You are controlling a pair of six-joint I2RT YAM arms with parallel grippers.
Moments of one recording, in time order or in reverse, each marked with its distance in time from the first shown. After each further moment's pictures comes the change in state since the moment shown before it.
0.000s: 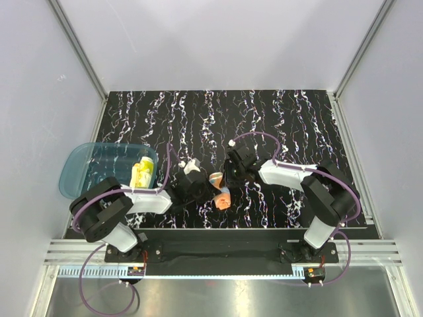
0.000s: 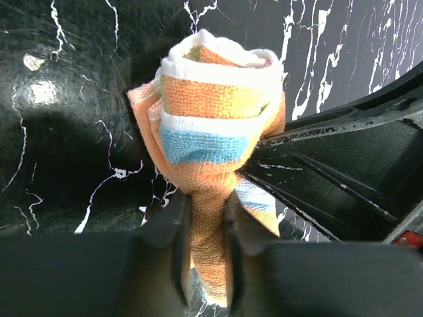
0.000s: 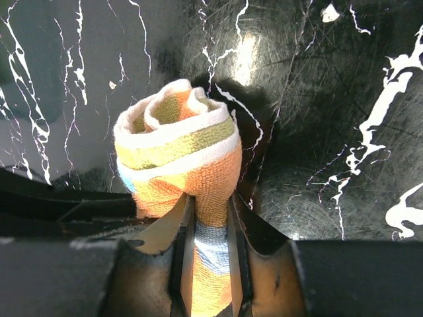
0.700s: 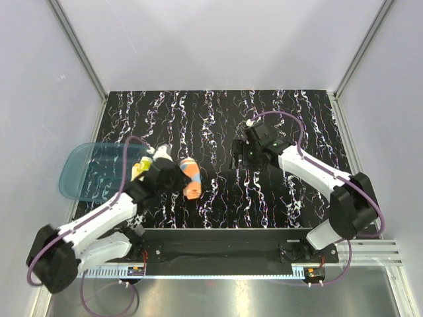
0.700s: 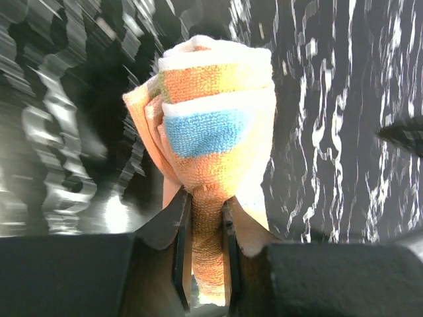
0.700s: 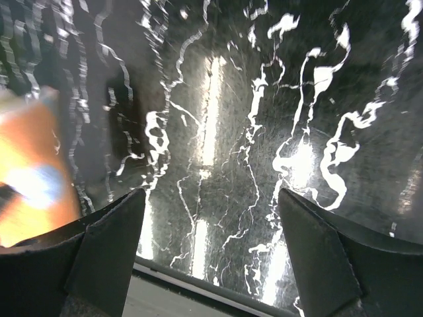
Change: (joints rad) left arm 0.201 -0.501 0.032 -0.526 -0.031 0.276; right arm -0.143 -0.163 0.179 -0.369 0.072 -0.117
